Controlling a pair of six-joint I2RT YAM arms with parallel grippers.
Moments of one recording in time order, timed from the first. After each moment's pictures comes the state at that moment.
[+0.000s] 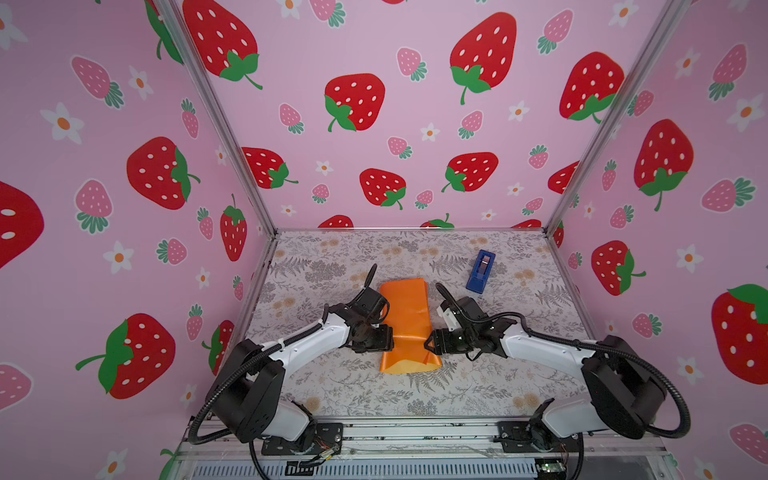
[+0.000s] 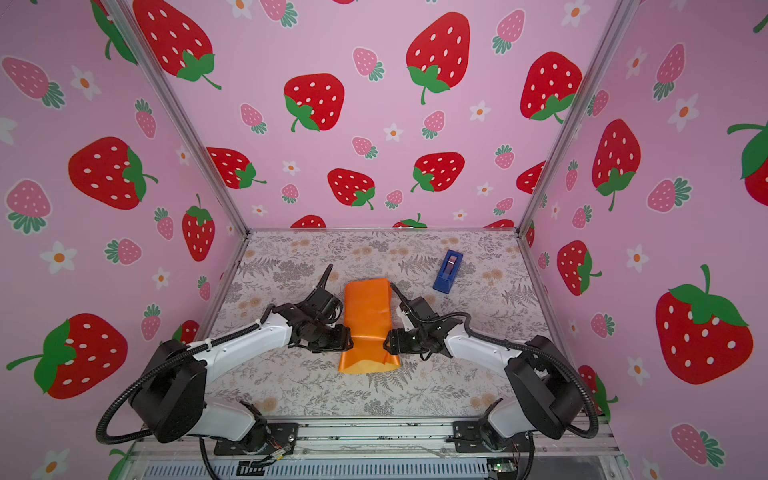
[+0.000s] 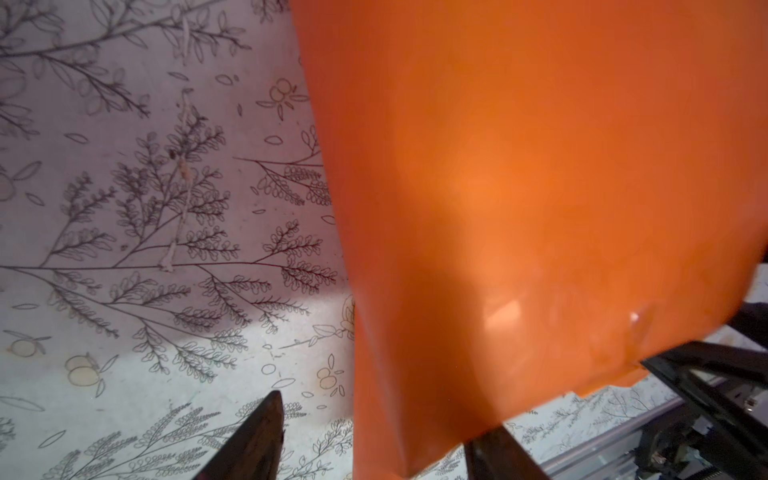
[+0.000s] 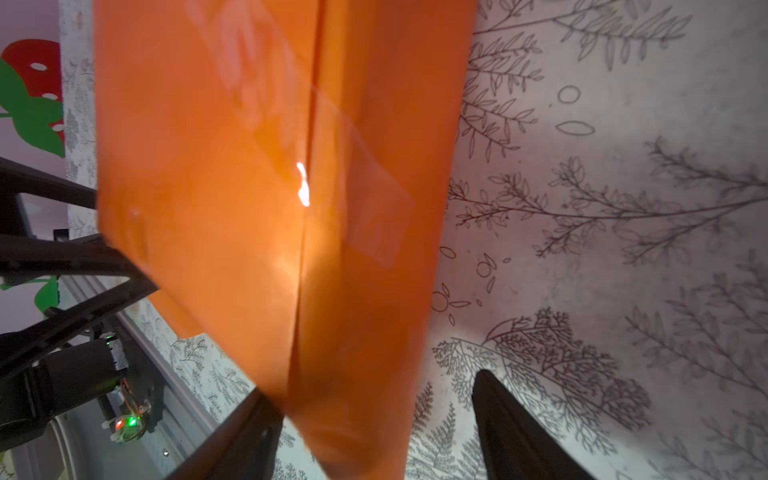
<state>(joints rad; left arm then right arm) -0.60 1.46 0.87 -0.65 0.19 -0.58 0.81 1.46 0.72 -0.25 -0.30 0.58</state>
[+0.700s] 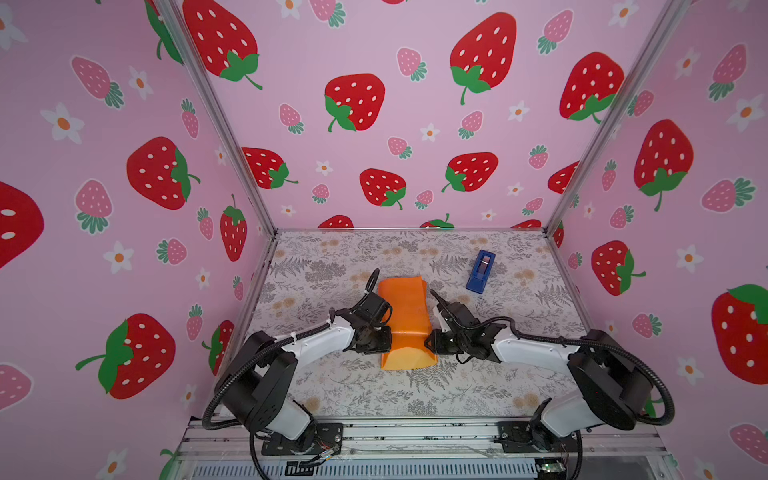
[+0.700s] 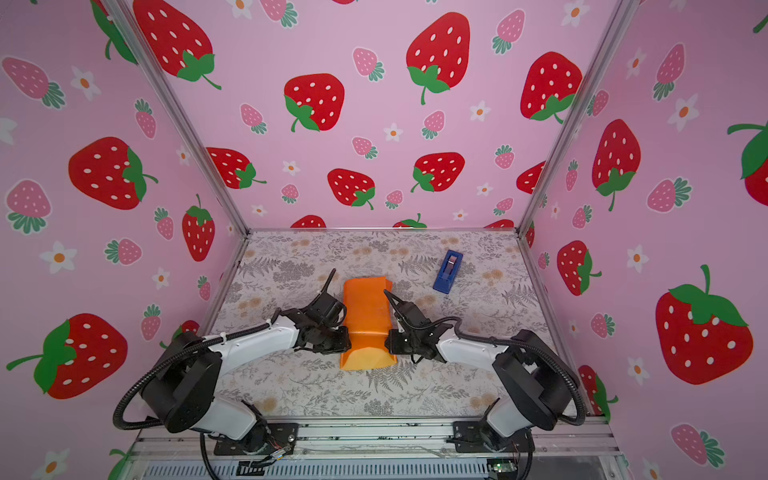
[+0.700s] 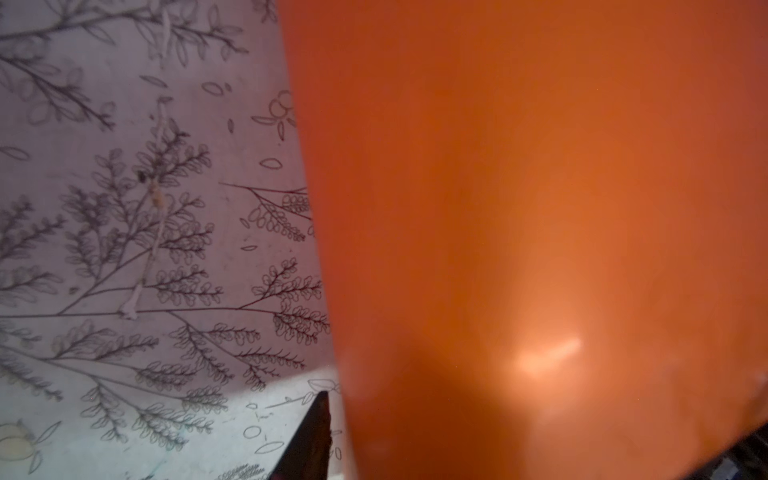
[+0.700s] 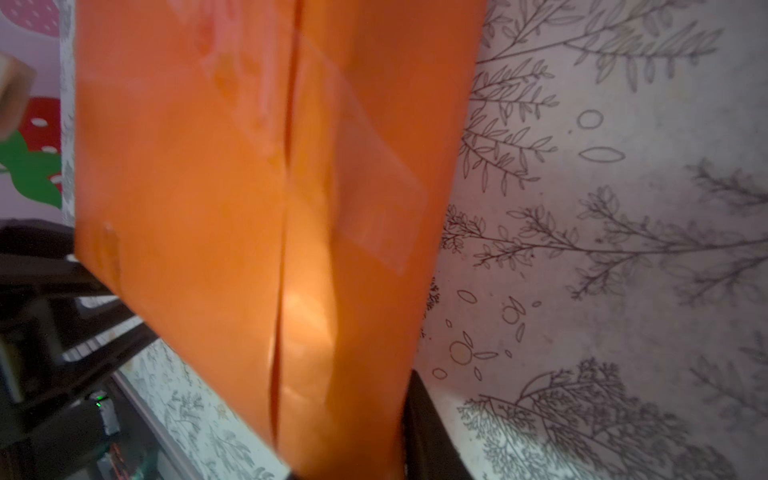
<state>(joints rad) -0.62 1.52 0.82 -0.51 0.17 -0.63 0.88 1.51 0.70 -0.09 -0.19 0.72</state>
